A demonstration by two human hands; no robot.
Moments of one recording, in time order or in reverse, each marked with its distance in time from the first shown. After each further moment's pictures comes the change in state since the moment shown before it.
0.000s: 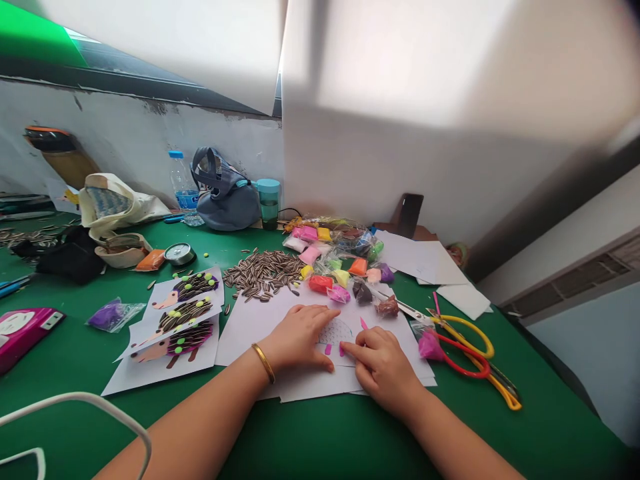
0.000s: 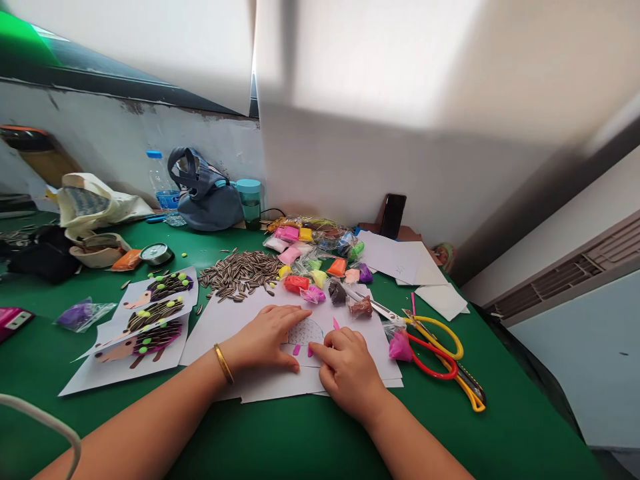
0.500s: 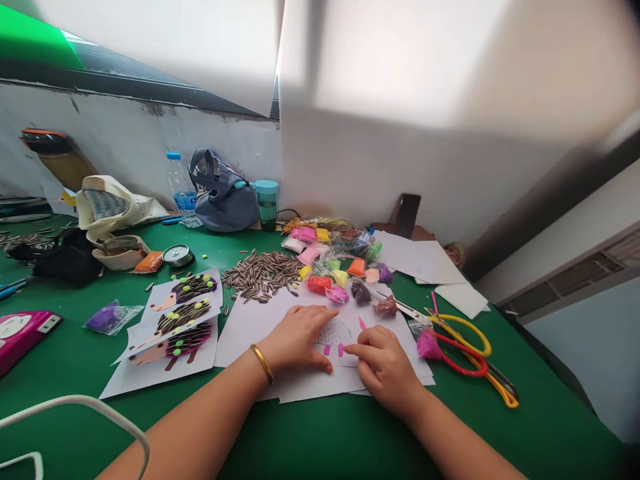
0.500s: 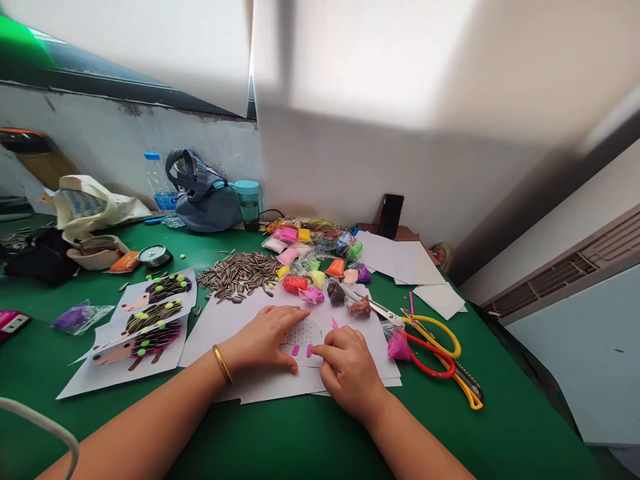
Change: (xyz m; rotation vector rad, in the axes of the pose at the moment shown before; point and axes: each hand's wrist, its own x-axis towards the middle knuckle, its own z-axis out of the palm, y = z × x) left_hand 0.001 -0.001 0.000 -0.015 0.029 0.023; right_hand 0.000 -0.001 -0.002 0.134 0.119 -0.010
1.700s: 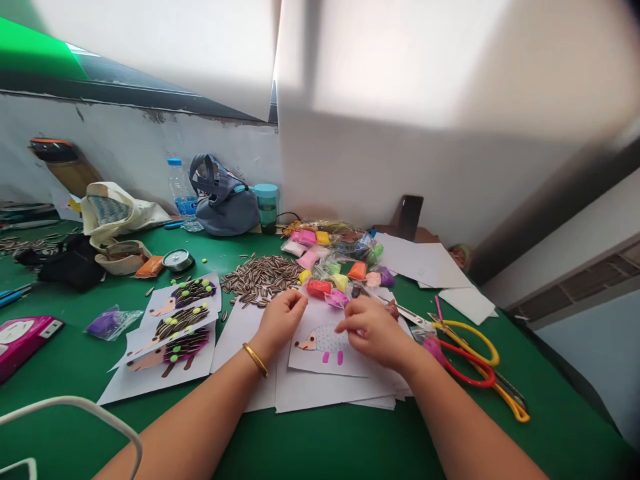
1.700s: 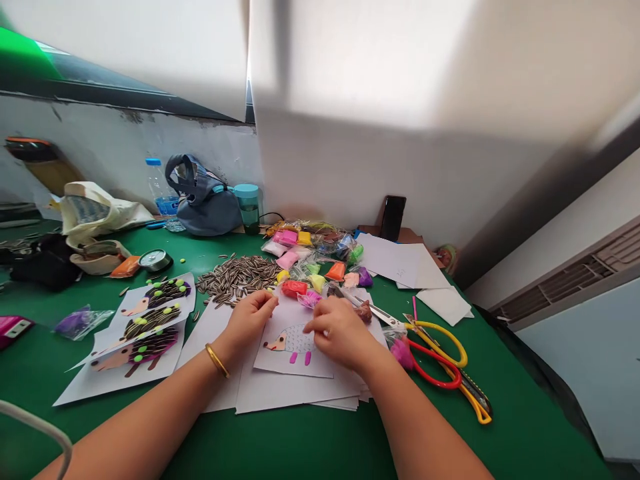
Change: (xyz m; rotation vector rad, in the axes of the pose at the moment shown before) left_hand 0.012 -0.022 -0.007 -0.436 0.536 -0.454; right_hand 0.070 0.022 -0.018 -0.060 -0.245 -0.082
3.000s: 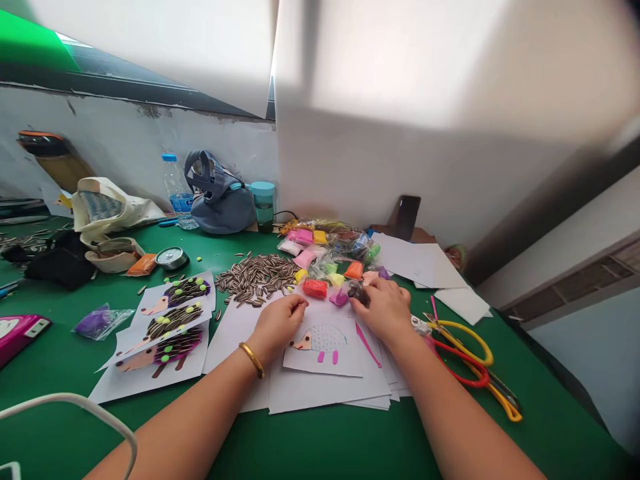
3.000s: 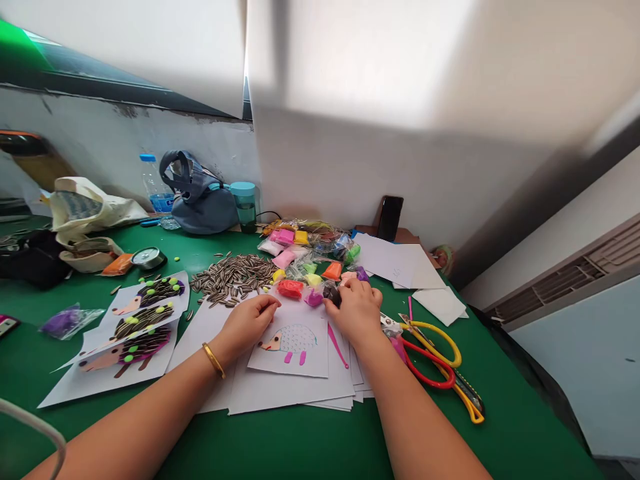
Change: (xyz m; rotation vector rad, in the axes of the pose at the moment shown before) left_hand -0.002 0.000 0.002 0.278 -0.094 0.020; right_hand 0.006 0.048 0.012 -0.413 0.246 0.505
